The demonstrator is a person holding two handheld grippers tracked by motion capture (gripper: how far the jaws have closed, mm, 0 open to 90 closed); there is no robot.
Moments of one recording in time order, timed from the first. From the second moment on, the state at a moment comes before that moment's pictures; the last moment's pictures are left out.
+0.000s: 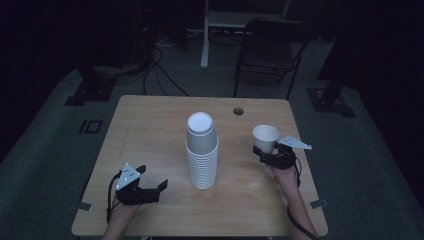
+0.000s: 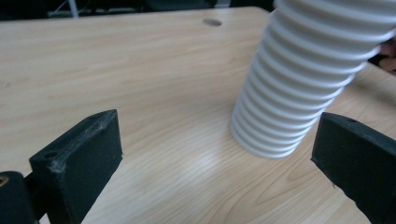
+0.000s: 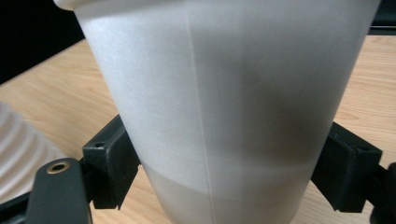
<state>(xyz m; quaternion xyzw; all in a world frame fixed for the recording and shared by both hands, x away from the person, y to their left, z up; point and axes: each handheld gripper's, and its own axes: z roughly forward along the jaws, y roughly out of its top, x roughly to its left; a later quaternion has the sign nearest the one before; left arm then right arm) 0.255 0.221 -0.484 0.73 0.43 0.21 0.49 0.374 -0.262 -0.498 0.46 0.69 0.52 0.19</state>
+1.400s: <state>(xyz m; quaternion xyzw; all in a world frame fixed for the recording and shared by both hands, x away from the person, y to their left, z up) 0.257 0.263 -0.522 0.72 0.51 0.22 0.43 0.418 -0.238 -0.542 0.49 0.72 0.44 0.23</state>
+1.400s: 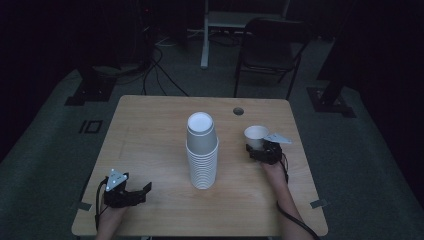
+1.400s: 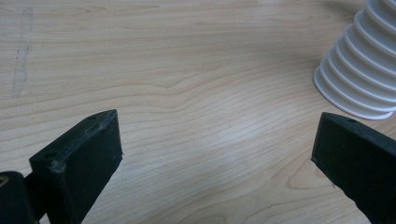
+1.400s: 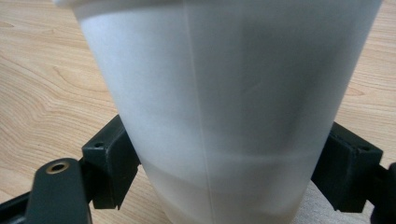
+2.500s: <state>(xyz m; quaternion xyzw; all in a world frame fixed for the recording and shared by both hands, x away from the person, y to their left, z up) 0.259 0.272 -0.527 0.71 0.53 0.23 0.40 0.377 -0.273 -0.539 0.46 0.73 0.45 0.20</state>
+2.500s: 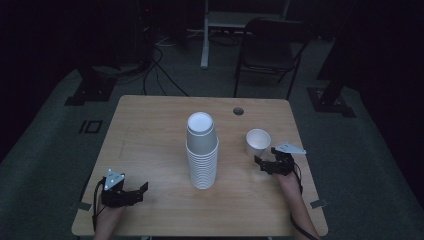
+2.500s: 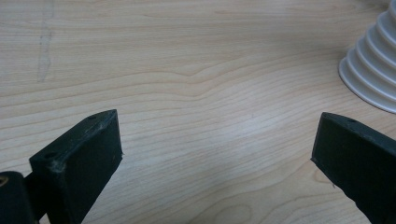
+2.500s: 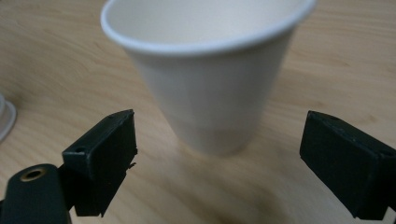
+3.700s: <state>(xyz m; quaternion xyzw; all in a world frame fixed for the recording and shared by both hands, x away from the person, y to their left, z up) 0.256 0.278 -0.538 0.72 0.55 0.23 0.35 0.284 -0.321 -0.546 0.51 0.73 0.41 0.20</state>
